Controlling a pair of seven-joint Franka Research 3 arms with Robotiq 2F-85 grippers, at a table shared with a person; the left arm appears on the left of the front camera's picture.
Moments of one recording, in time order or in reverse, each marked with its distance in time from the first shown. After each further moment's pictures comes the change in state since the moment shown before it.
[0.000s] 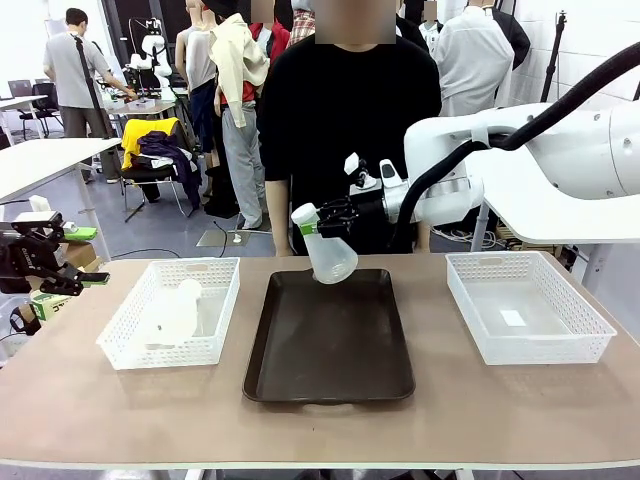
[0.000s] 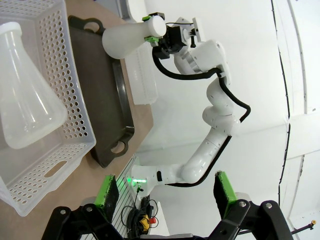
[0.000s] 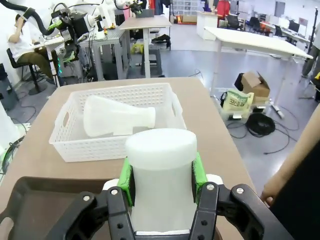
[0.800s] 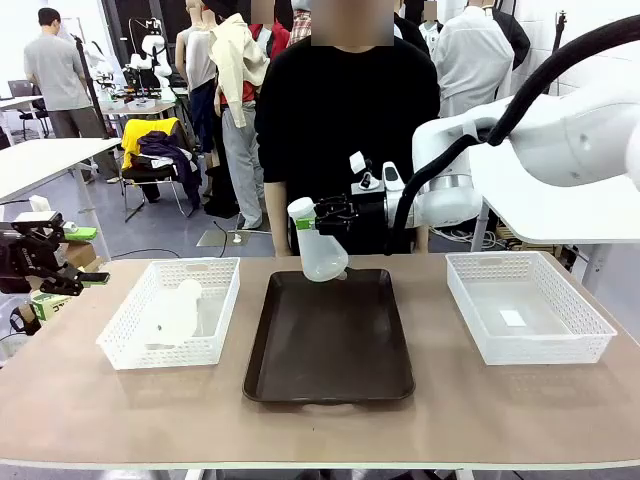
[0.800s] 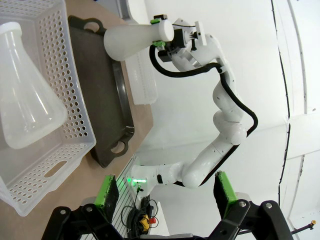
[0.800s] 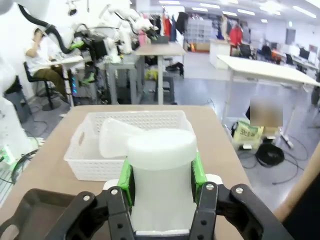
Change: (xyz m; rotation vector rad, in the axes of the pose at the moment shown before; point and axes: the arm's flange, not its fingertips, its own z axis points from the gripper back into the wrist) left arm 0.000 0.000 0.000 0.000 0.000 0.000; right arm -0.009 0.005 -0.007 0.086 -0.164 0.023
